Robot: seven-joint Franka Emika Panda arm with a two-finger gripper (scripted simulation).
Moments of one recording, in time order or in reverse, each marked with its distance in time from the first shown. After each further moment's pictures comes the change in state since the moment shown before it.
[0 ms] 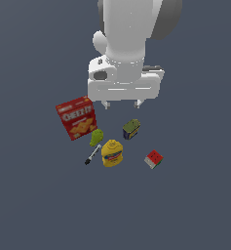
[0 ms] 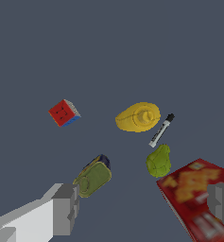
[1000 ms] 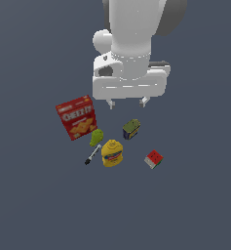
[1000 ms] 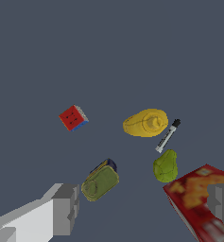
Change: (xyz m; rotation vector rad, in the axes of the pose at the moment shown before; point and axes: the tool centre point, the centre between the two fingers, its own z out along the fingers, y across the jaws) arm 0.004 -0.016 -0.009 0.022 0.036 -0.010
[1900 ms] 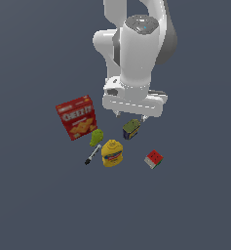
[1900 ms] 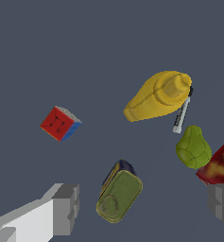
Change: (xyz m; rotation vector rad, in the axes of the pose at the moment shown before) arm -0.022 -0.018 0.083 -0.017 -0.007 0.300
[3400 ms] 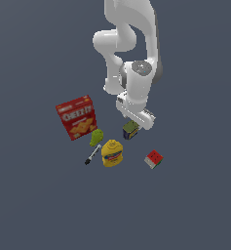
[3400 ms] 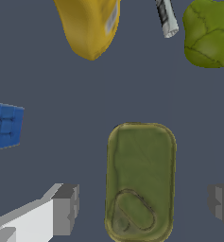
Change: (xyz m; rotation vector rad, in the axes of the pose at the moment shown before) arm -0.091 -0.006 0.132 -0.018 -0.006 0.559
